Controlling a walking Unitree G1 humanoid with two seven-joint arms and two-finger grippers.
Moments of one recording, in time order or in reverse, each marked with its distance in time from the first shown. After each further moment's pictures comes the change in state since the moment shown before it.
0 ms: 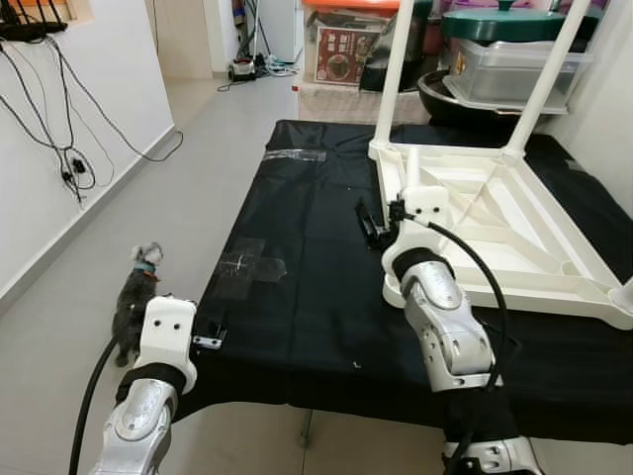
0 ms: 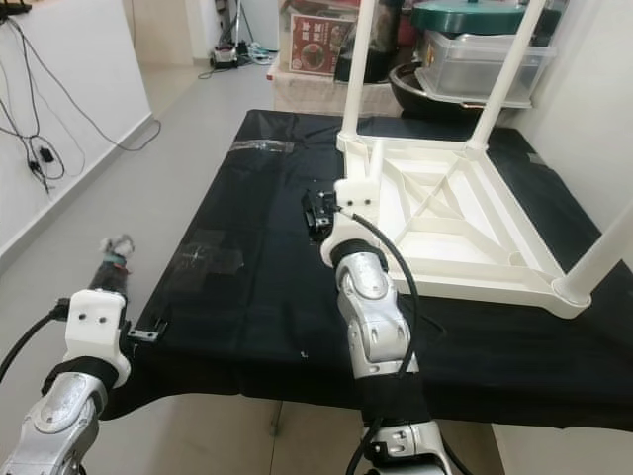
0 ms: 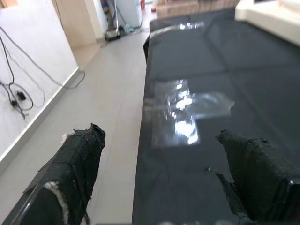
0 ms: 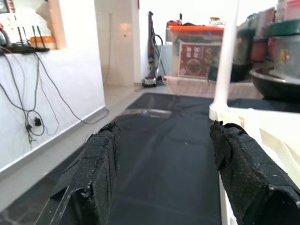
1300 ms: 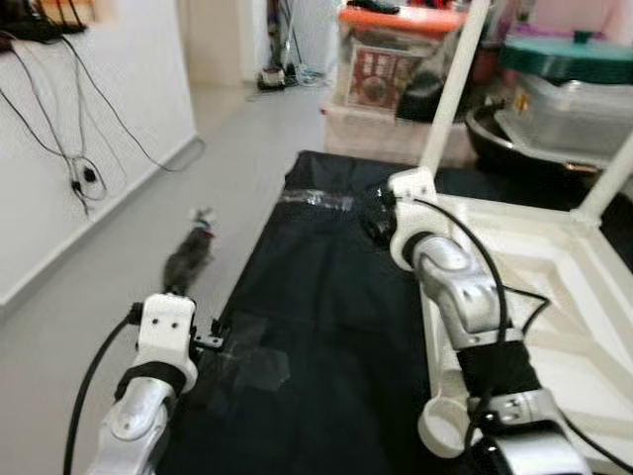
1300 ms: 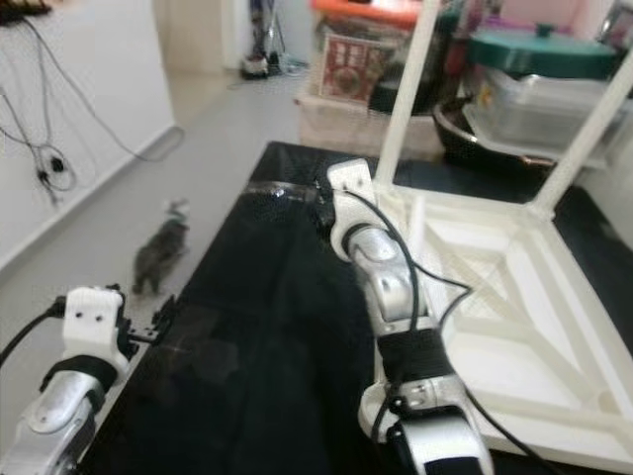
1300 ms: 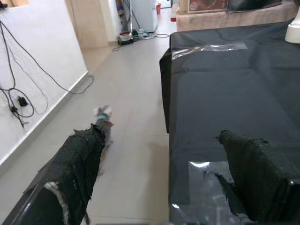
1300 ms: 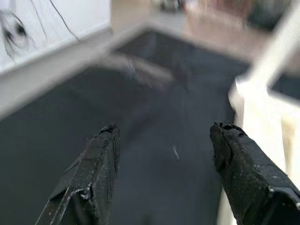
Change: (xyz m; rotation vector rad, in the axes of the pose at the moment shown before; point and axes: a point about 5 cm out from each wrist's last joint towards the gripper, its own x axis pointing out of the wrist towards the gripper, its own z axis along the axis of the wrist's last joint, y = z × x) left arm 0.001 -0.003 0.004 -0.014 -0.015 -0.036; right arm 0.016 -0.048 -0.015 -0.163 0.436 -0.001
